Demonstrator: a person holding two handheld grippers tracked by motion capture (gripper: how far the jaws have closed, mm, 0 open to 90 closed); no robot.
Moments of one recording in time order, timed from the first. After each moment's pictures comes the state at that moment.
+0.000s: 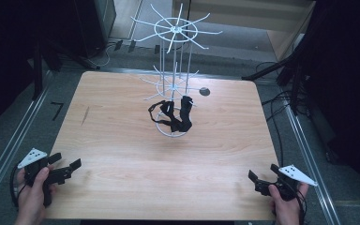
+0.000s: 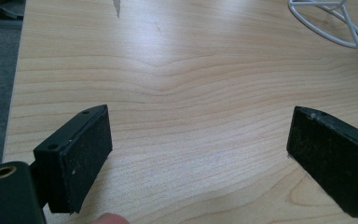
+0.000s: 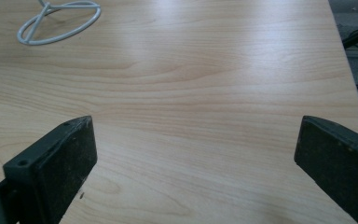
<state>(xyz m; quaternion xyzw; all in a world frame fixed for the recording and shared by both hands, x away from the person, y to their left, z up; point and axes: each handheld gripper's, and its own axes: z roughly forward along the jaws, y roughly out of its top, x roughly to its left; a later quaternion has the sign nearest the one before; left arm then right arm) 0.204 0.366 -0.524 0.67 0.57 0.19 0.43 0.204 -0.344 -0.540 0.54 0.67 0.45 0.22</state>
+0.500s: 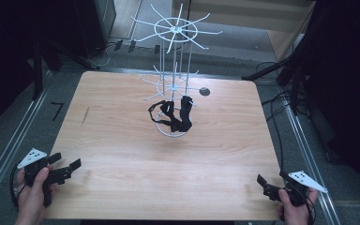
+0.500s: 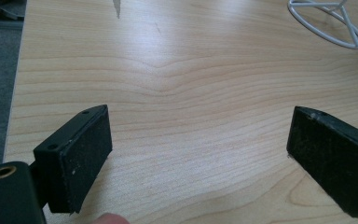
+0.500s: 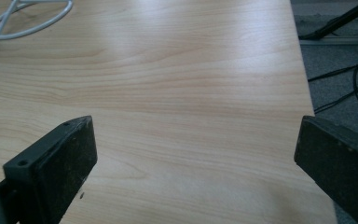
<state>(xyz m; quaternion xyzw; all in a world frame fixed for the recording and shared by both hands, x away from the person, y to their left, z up) 0.204 0.366 -0.524 0.67 0.57 0.19 0.43 0.191 -0.369 -0.548 0.57 0.66 0.44 0.22</state>
